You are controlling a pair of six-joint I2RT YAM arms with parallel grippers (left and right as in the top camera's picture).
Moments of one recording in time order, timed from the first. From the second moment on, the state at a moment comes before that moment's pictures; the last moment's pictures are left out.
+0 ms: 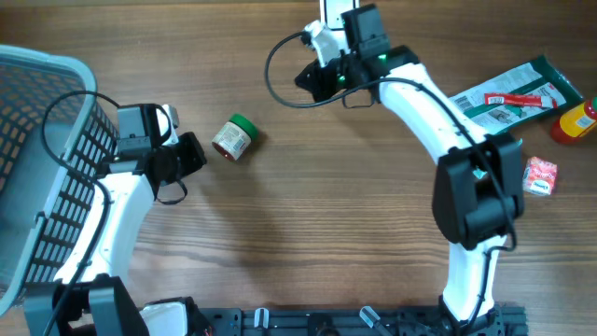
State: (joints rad) left arm 0.09 1.43 0.85 -0.51 0.27 -0.38; right arm 0.39 2.14 1.71 -0.49 -0.61 -0.09
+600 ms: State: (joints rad) left arm 0.07 1.54 0.69 -0.11 0.27 -0.67; right arm 0.53 2.36 1.71 -0.19 -0.72 0.22
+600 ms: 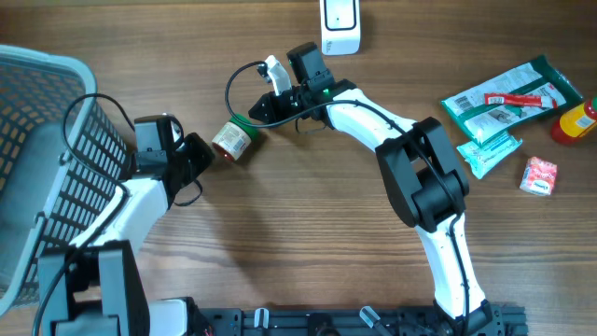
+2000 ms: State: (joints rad) left arm -0.26 1.66 0.68 0.24 0.25 -0.78; right arm 0.36 2.22 1.71 -0.85 -0.66 0.16
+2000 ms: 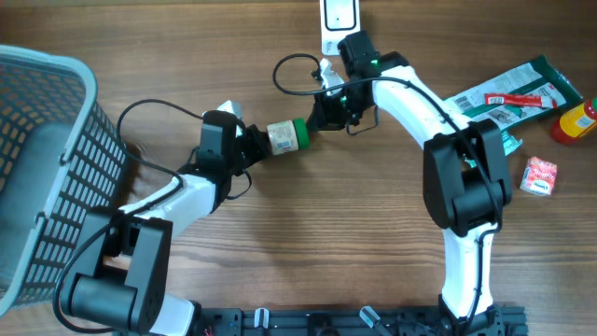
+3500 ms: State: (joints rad) left arm -0.12 0.73 0.68 -0.40 0.23 -0.34; right arm 0.27 2.11 1.71 -0.98 -0.55 0.15
